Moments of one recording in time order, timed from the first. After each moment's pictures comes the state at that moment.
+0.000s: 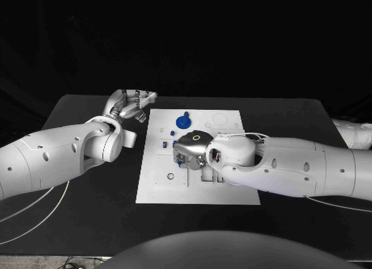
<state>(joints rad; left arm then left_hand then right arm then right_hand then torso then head) 1.21 -0.72 -0.21 1.28 -0.19 -0.50 0.51 1.31 -0.01 -0.11 0.29 0.14 0.93 0.17 0.09 0.08 1.11 0.12 0.07 0.07 1.31 0.04 1.14 0.98 0.12 1.16 0.15 0.95 1.27 1.16 -0.58 -0.20 1.57 -1.77 -0.14 -0.20 1.48 -0.06 0.31 0.11 0.05 1.10 0.12 0.06 0.08 1.20 0.07 0.06 0.06 1.47 0.00 1.57 1.31 0.01 1.46 0.10 1.57 1.31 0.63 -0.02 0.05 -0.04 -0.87</state>
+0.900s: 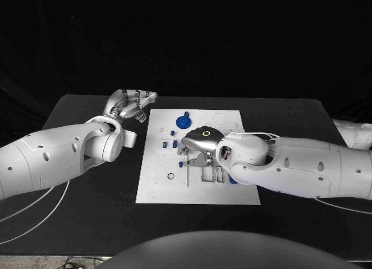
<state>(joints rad) 1.21 -0.72 -0.21 1.28 -0.19 -0.49 0.51 1.31 -0.01 -0.12 0.29 0.15 0.93 0.17 0.09 0.08 1.11 0.12 0.07 0.07 1.31 0.04 1.14 0.98 0.12 1.16 0.15 0.95 1.27 1.18 -0.67 -0.20 1.62 -1.71 -0.27 -0.18 1.39 -0.10 0.26 0.14 0.05 1.01 0.15 0.08 0.08 1.11 0.10 0.07 0.06 1.47 0.03 1.57 1.31 0.01 1.46 0.13 1.57 1.31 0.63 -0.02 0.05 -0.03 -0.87</state>
